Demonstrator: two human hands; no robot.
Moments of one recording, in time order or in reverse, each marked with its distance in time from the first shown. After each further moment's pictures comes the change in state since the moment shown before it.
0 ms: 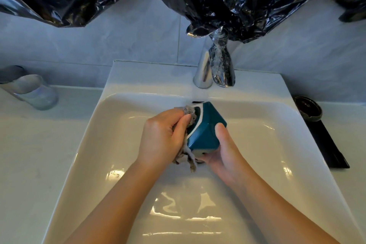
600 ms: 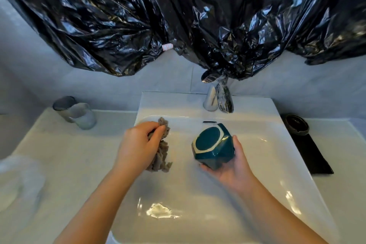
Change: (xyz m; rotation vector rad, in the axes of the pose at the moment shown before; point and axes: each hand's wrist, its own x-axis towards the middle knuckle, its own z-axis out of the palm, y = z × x) left_hand 0.006 0.034 -0.132 0.175 -0.071 -0.260; right_hand -0.037 -0.020 0.040 0.302 0.041 0.183
